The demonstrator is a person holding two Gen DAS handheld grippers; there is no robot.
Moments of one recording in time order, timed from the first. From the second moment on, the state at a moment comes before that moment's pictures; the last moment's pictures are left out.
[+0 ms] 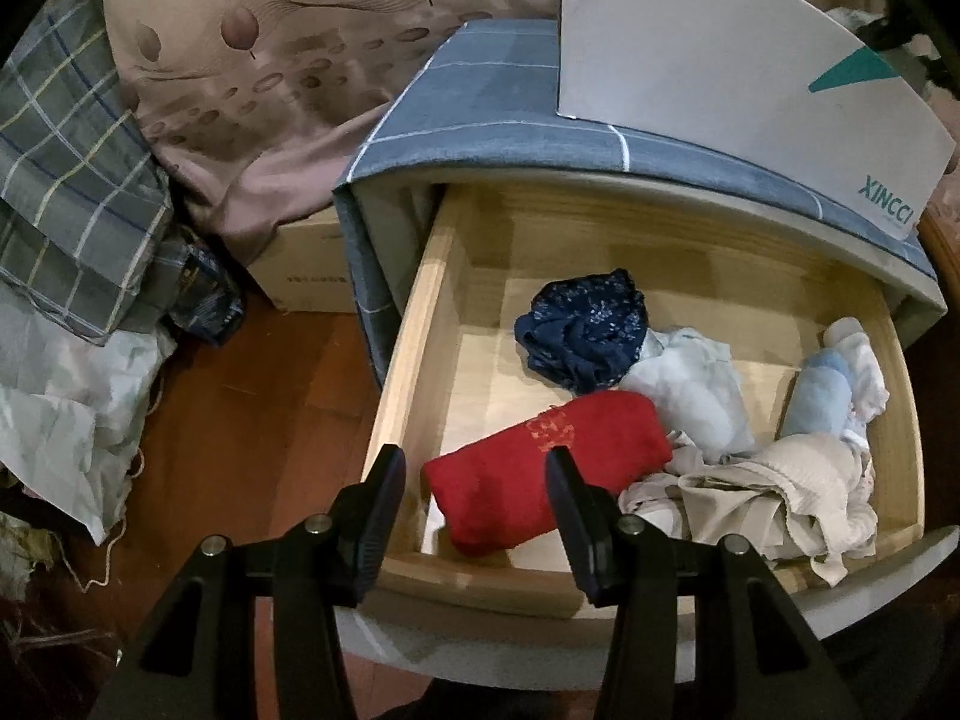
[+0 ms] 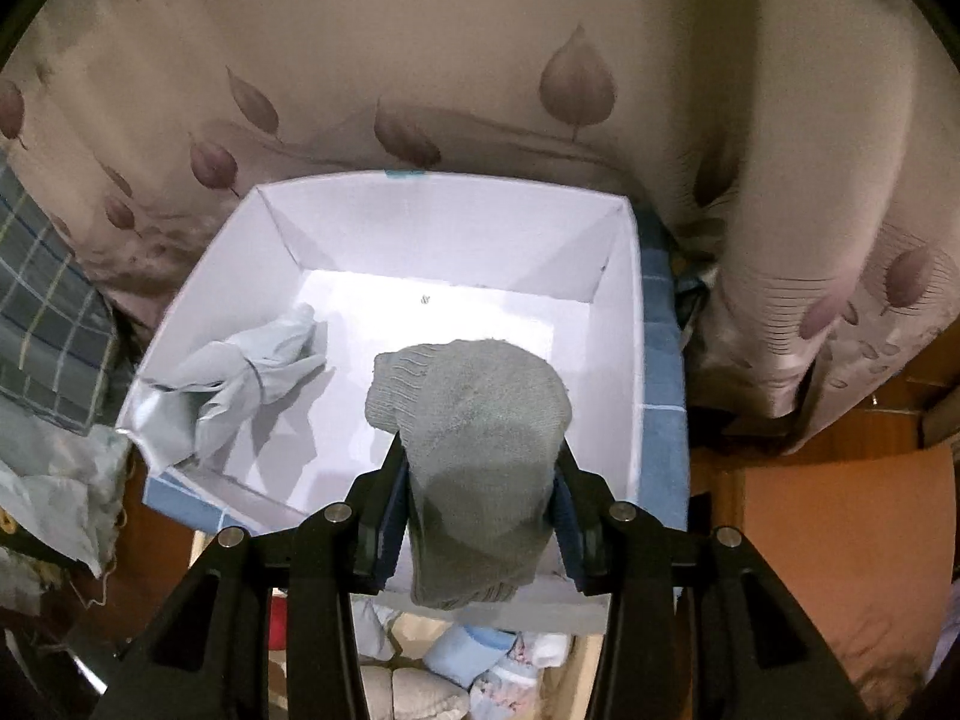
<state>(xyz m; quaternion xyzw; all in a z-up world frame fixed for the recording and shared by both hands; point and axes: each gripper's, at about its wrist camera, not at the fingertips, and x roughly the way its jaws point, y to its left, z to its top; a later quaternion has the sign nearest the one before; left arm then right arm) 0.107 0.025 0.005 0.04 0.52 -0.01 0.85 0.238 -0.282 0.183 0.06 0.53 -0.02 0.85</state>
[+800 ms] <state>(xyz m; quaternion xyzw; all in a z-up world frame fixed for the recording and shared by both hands) 0.111 0.026 0.001 0.04 0.53 -0.02 0.85 0.255 -0.269 0.161 0.05 0.56 -0.01 0.83</state>
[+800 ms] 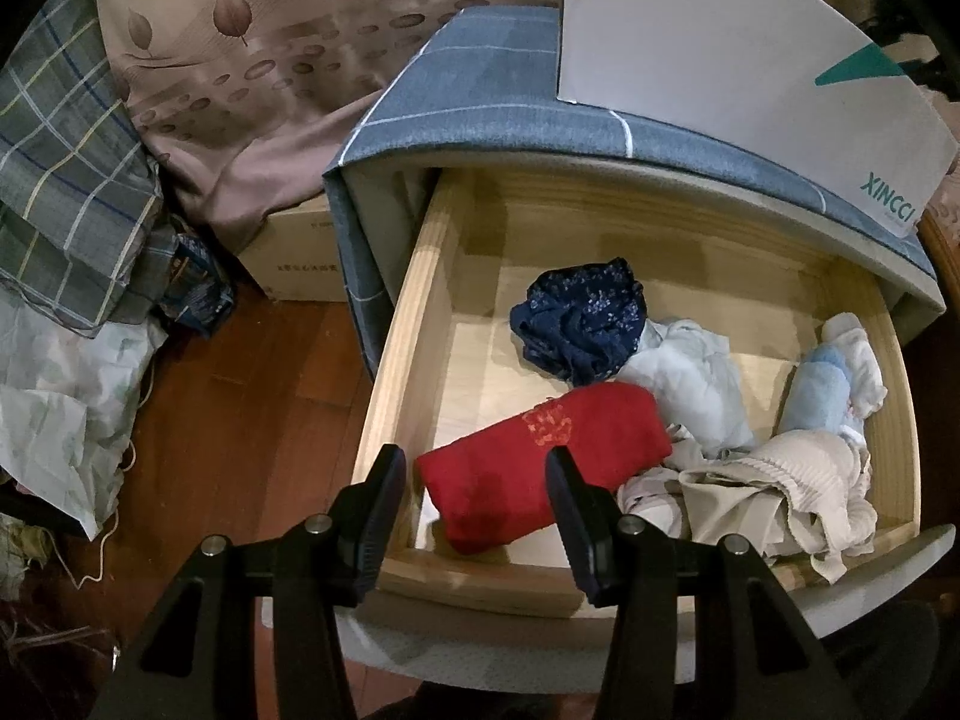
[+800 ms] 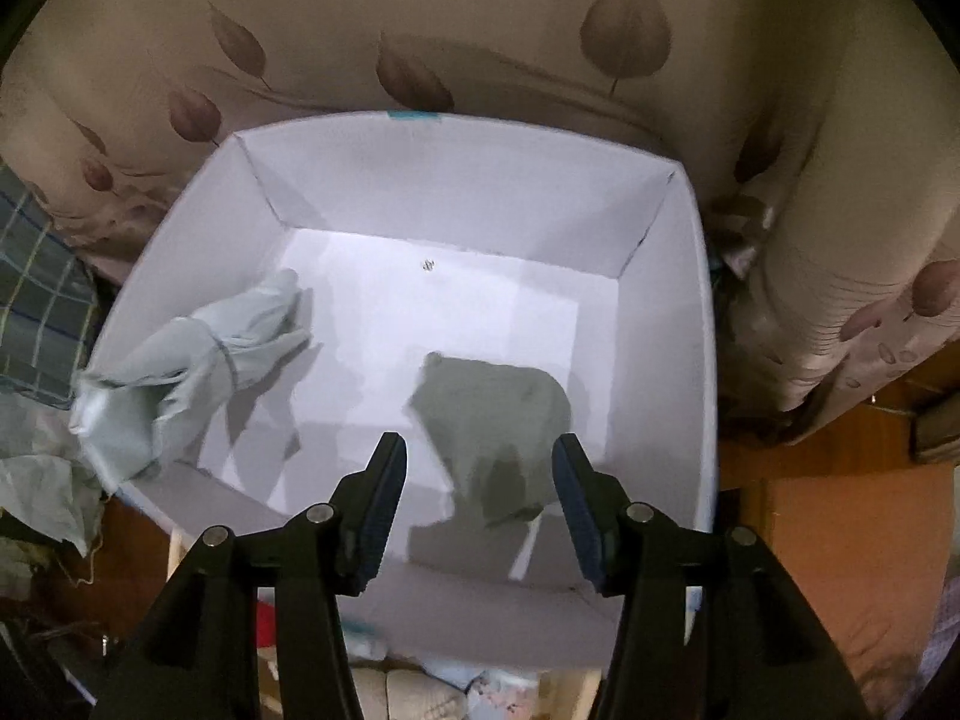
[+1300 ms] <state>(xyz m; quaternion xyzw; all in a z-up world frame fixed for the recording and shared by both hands) 0.112 0.027 -0.003 0.04 0.54 -0.01 0.84 0.116 -0.265 0.147 0.01 0.59 0.03 0.81</state>
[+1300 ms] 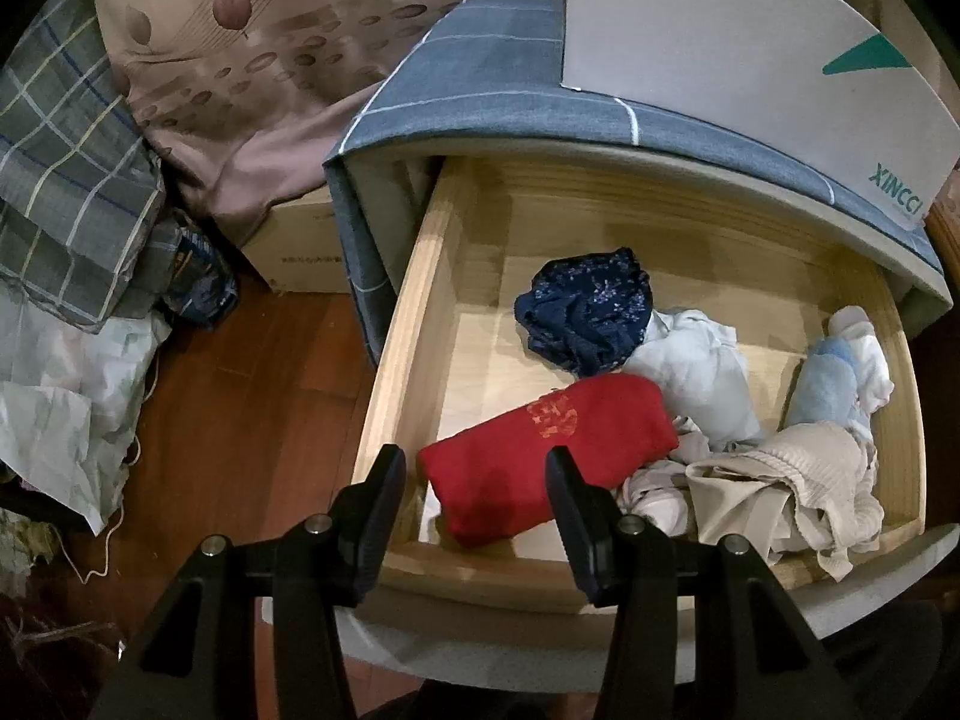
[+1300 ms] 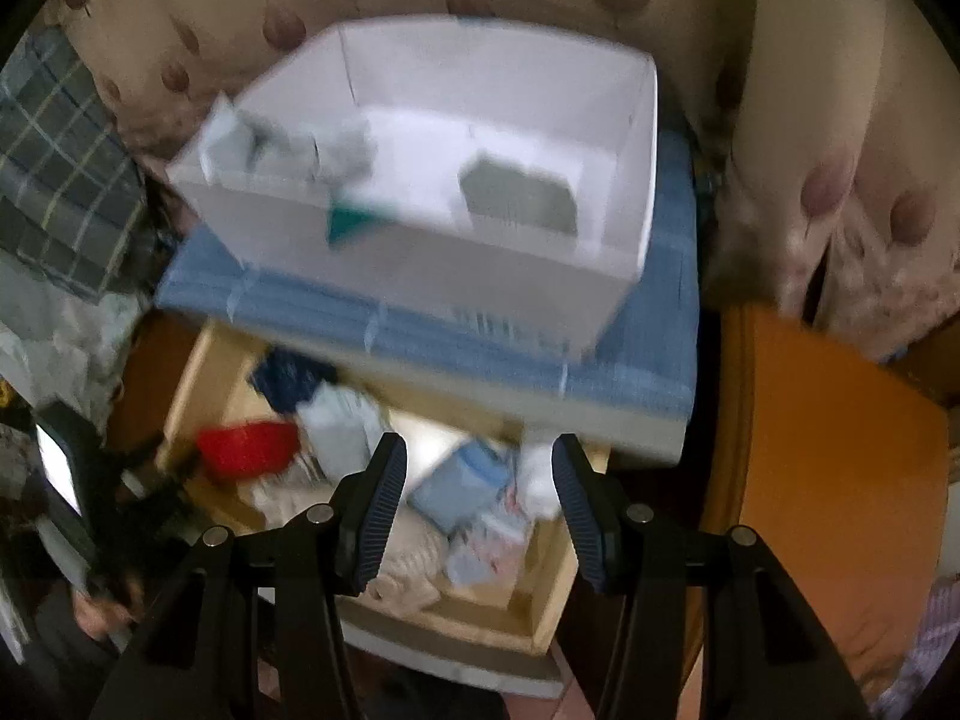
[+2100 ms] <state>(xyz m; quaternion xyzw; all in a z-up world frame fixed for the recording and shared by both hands) 0.112 0.029 -0.005 0.03 0.54 -0.02 0.84 0.142 -0.283 -0.023 -0.03 0.64 -0.05 0.77</state>
